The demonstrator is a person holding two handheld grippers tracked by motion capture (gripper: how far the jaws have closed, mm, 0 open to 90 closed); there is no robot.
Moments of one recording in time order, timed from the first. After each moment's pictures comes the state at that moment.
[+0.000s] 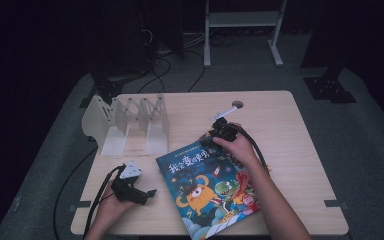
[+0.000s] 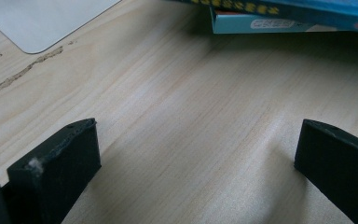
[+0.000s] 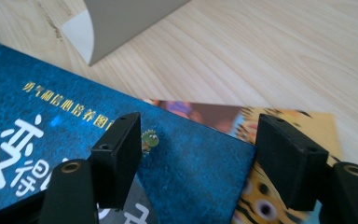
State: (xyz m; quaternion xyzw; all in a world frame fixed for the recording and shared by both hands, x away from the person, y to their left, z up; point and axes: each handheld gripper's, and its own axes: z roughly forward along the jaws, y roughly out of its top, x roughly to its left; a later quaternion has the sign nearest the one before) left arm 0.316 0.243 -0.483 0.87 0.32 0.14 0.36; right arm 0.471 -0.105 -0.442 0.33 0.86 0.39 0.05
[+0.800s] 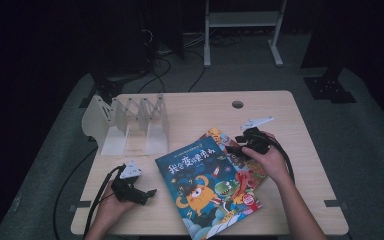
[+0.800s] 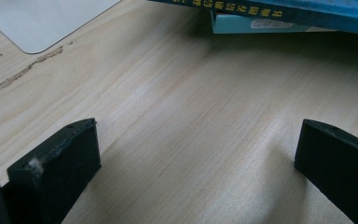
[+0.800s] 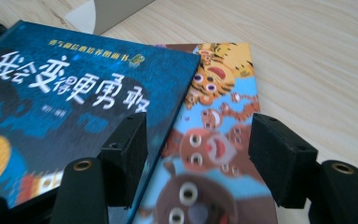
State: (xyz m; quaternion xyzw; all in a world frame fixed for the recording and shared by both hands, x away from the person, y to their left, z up) left arm 0.316 0.243 -0.483 0.87 0.32 0.14 0.36; right arm 0.403 -0.190 -0.418 0.36 0.83 0.40 0.10
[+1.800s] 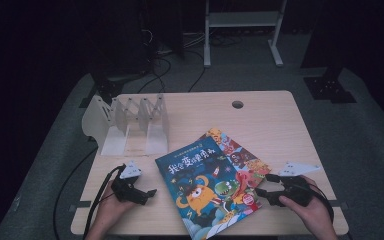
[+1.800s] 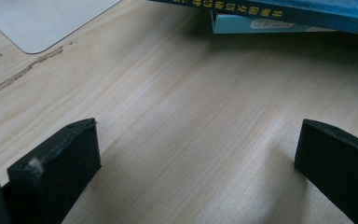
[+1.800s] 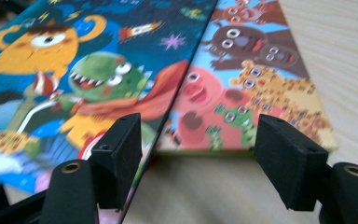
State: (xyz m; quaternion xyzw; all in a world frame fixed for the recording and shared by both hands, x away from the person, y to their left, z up) left arm 0.316 0.243 -0.483 0.87 0.32 0.14 0.36; right arm 0.266 -0.259 -0.436 0.37 0.82 0.42 0.10
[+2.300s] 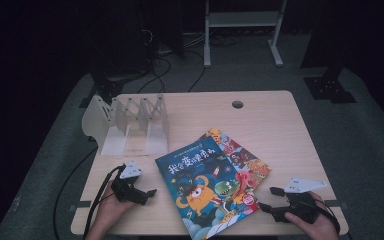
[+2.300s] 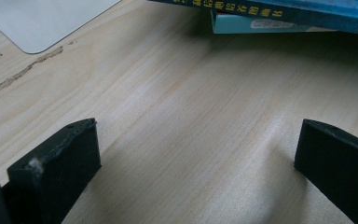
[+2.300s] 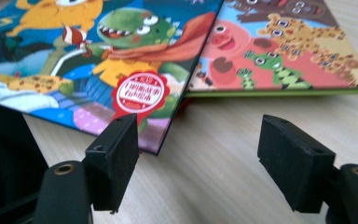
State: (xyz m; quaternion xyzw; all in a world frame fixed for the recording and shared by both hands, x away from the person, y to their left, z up) left arm 0.316 0.243 -0.483 0.87 0.32 0.14 0.36; right arm 0.234 -0.267 -0.453 0.37 0.83 0.42 0.10
